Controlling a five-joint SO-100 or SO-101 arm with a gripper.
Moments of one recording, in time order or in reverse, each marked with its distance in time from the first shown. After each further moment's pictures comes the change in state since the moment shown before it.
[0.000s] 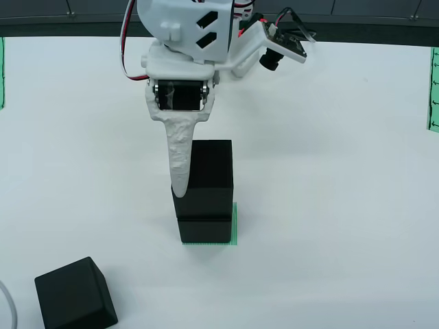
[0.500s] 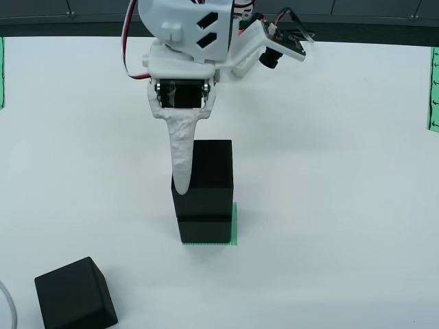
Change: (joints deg) arm 0.1 2.5 2.5 0.0 -0.9
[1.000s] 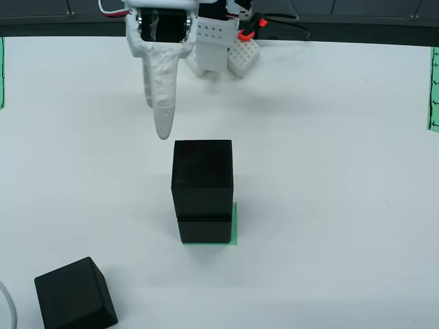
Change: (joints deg) arm 9.2 16.6 7.1 0.0 -22.9
